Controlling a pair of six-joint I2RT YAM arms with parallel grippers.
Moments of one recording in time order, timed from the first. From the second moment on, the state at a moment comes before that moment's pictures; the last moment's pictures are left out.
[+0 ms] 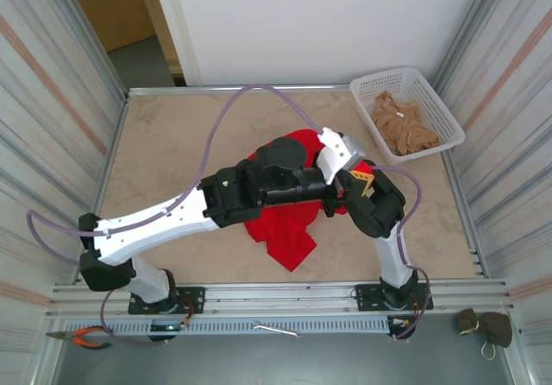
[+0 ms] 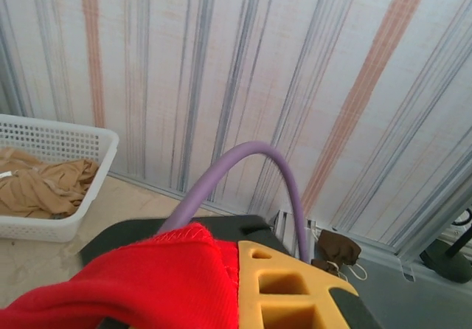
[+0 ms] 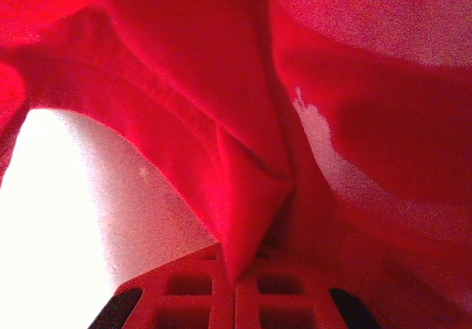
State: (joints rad) left arm -1.25 1.49 1.66 -0.32 0.08 -0.20; right arm 0.83 2.06 1.36 -0.36 0.07 1.10
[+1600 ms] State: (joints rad) left arm -0.60 1.14 0.84 -0.06 0.13 -0.63; right arm 0.61 1.45 1.40 -0.27 -0.29 0.89
